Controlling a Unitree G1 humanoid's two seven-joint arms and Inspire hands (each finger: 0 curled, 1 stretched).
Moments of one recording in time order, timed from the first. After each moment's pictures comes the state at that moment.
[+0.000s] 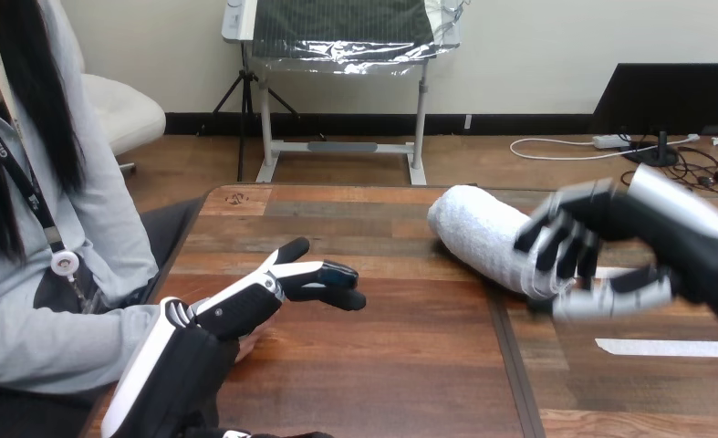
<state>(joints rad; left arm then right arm) 0.39 0.29 -0.10 -0.09 -0.19 -0.94 -0.38 -0.03 -0.75 -0.14 -0.19 -0.02 -0.08 0.55</state>
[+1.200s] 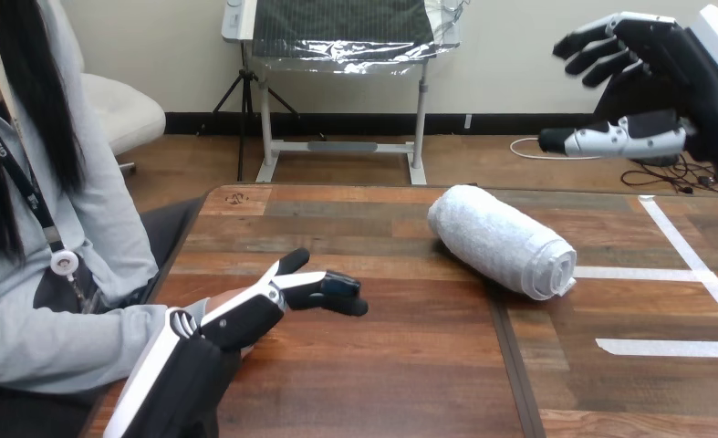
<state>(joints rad) 0.41 0.30 -0.10 -0.09 -0.19 -0.94 -0.39 -0.46 -0.67 -0.07 0.25 -0.24 -0.23 0.22</state>
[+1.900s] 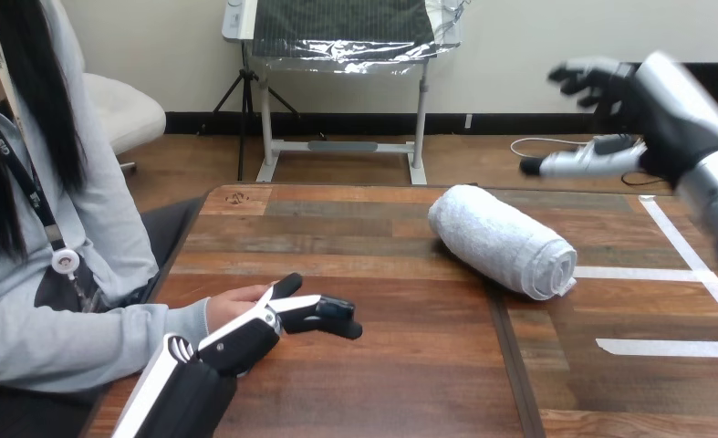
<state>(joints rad) 0.48 0.30 -0.10 -0.09 -0.19 -0.94 -0.40 -0.68 -0.61 0.08 0.70 -0.39 -0.20 0.17</state>
